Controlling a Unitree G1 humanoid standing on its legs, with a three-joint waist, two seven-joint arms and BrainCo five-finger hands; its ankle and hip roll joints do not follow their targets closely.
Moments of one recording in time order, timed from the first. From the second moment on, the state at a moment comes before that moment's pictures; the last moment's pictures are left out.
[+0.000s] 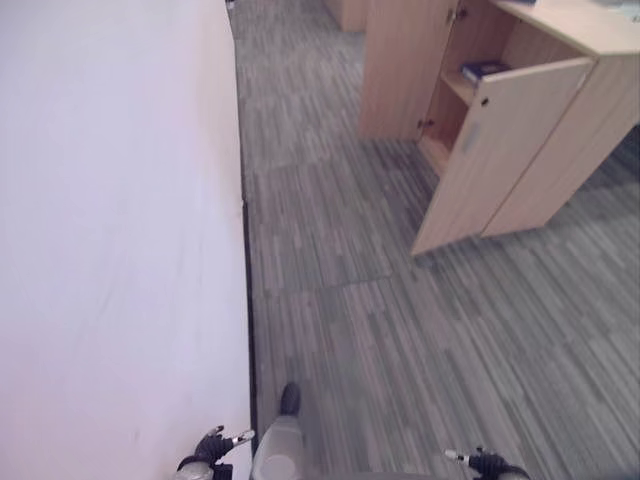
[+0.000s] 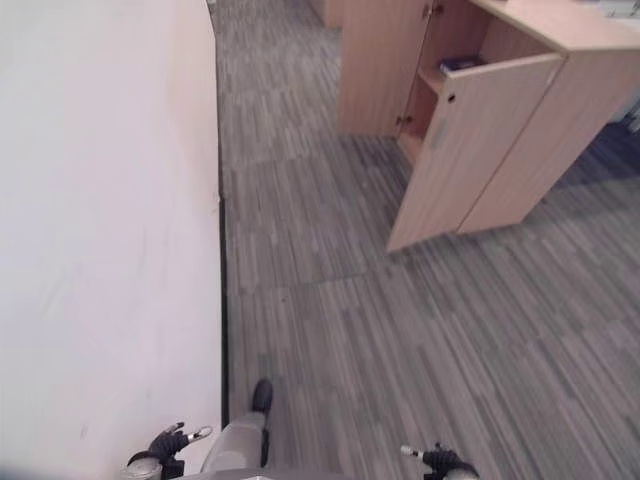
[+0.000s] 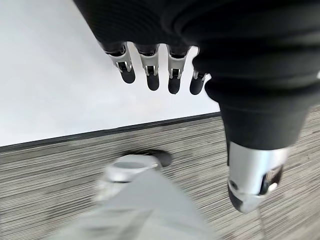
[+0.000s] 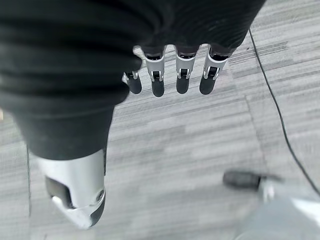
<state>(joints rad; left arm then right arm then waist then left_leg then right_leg) -0.06 0.29 -0.11 1.18 -0.19 -0.08 0.07 -0.05 -0.25 0.14 1.30 0.22 -0.02 -0.04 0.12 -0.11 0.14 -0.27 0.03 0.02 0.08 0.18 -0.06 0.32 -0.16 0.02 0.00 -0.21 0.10</state>
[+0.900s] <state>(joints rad) -0.09 0.23 -0.23 1.14 -0.09 -0.11 0.13 -0.01 -0.34 0.02 1.30 0.34 -0.04 -0.07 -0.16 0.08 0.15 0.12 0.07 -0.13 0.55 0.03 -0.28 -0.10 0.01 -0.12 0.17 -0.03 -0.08</state>
